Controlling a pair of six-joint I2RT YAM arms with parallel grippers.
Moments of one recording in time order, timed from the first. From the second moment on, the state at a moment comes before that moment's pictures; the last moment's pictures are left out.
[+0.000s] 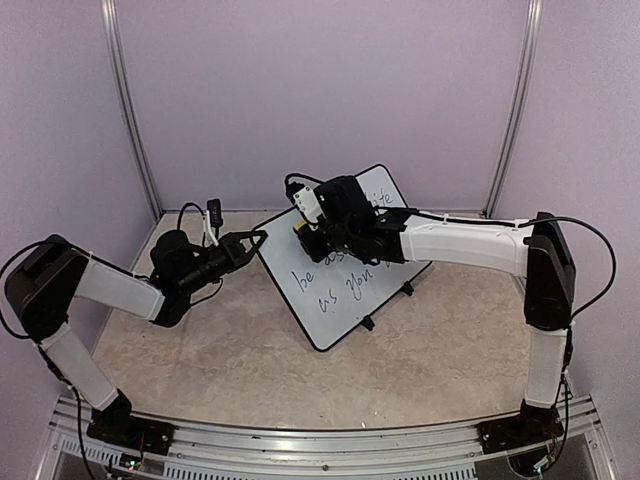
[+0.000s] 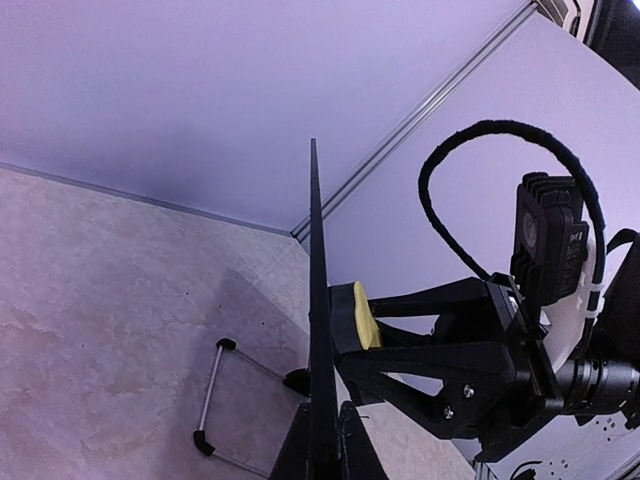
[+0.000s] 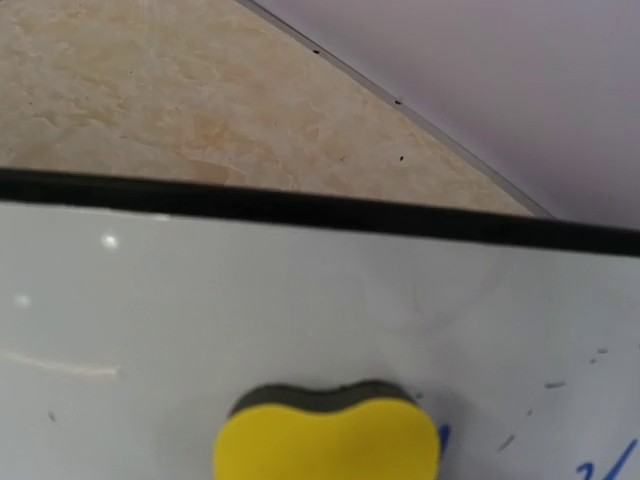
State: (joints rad) left arm -0.52 1.63 0.61 1.12 0.33 -0.77; right arm 0.93 1.99 1.66 -0.18 0.29 -0.09
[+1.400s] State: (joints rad) left arm -0.52 1.62 0.61 1.10 0.33 -0.77; right arm 0.90 1.93 1.55 -0.15 0.28 -0.03
